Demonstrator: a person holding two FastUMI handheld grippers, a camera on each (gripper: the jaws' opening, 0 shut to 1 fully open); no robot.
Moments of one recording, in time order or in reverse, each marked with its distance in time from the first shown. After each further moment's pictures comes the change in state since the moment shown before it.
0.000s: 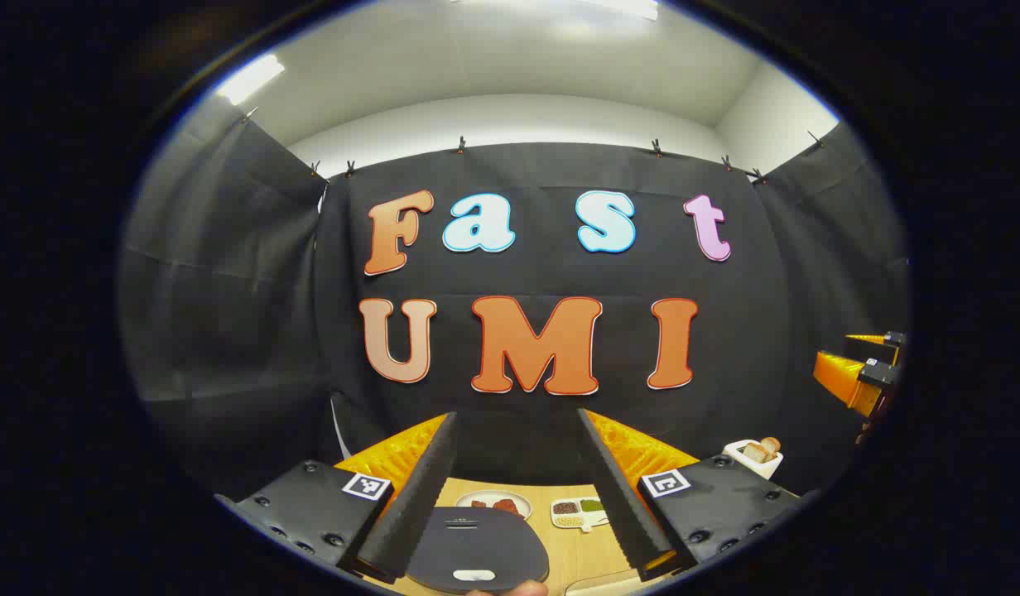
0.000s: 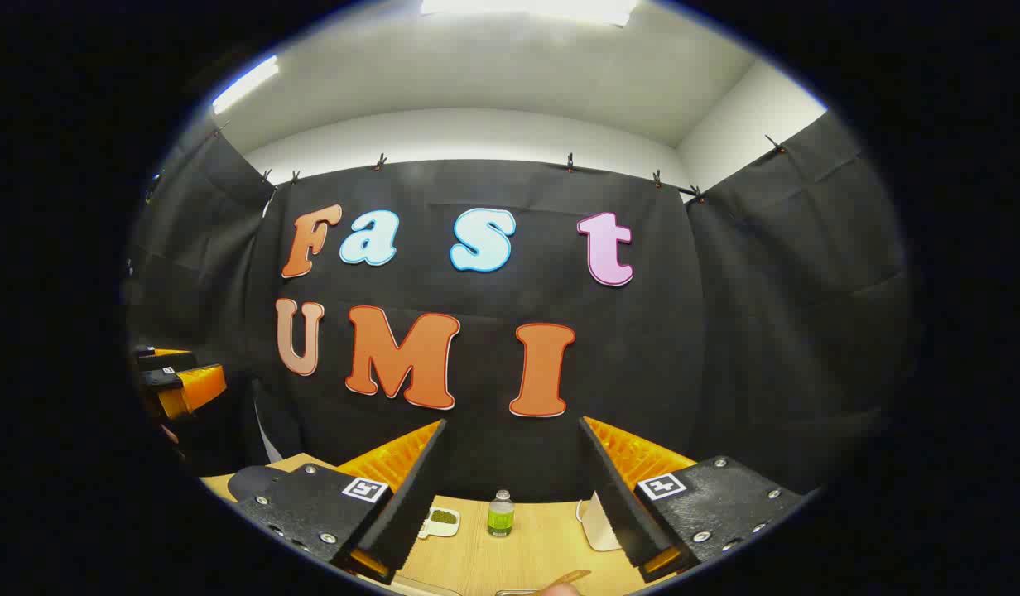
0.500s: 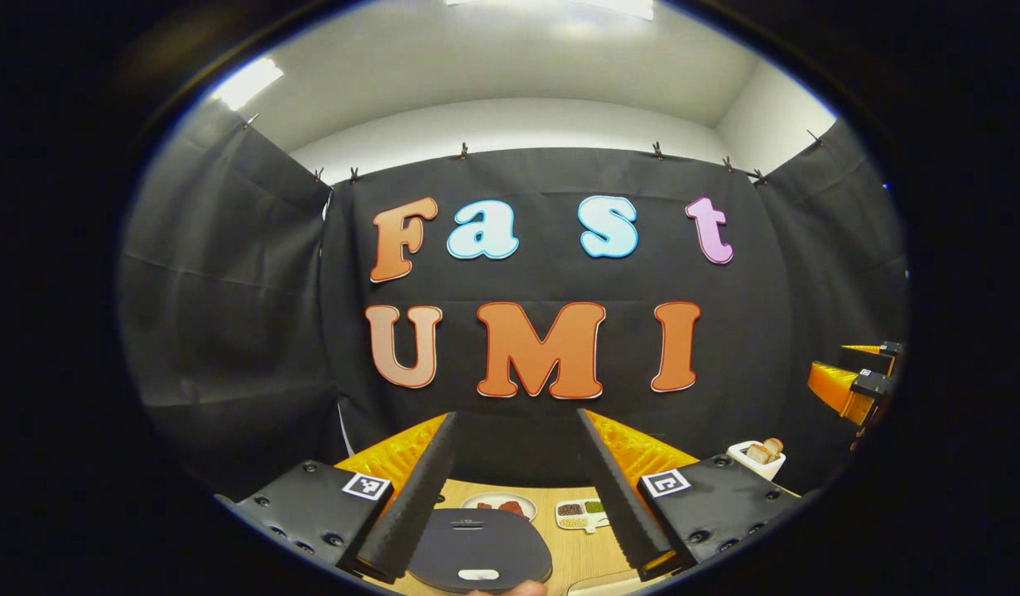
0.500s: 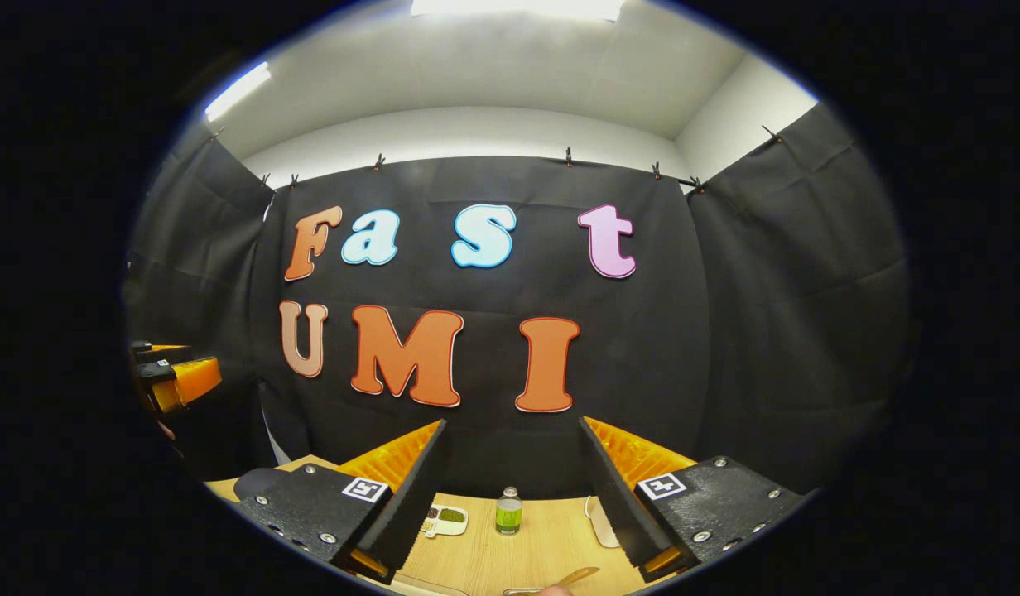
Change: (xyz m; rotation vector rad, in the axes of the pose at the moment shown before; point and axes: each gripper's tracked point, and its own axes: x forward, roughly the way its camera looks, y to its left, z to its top) left arm -0.006 -0.003 0.006 0.020 0.001 0.004; right arm 0.002 -0.004 -0.007 0.030 0.013 0.016
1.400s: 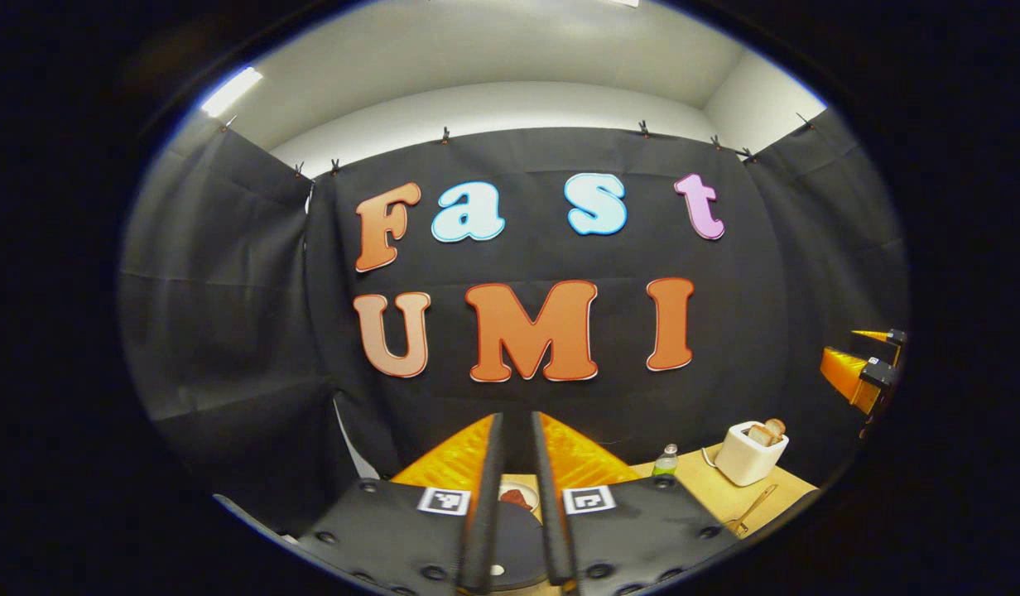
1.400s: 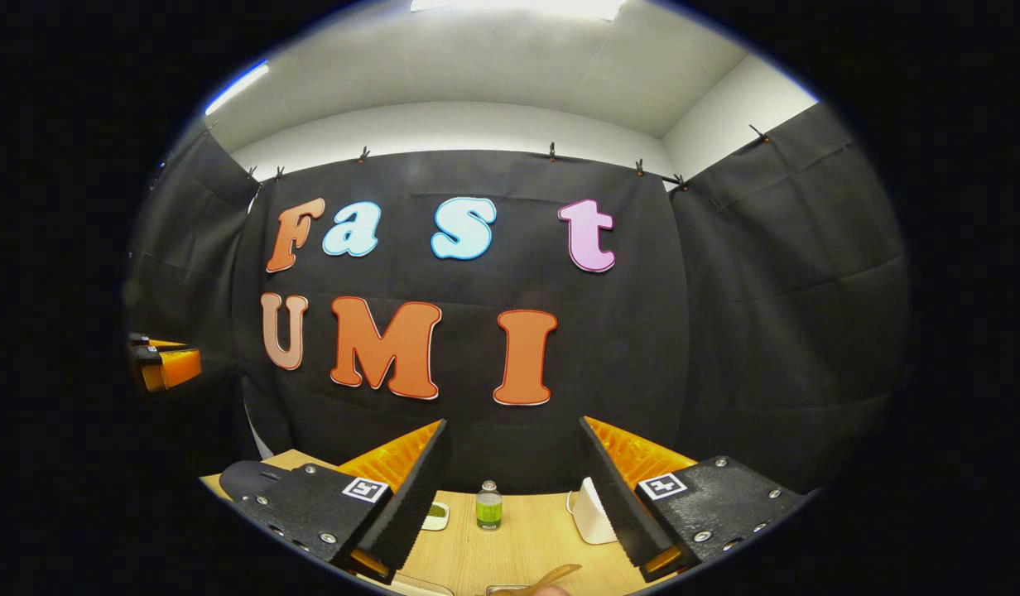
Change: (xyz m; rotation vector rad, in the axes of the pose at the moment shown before) left arm 0.017 -0.001 -0.029 0.041 0.109 0.016; right arm -0.002 -0.028 -0.016 -0.018 0.025 -0.070
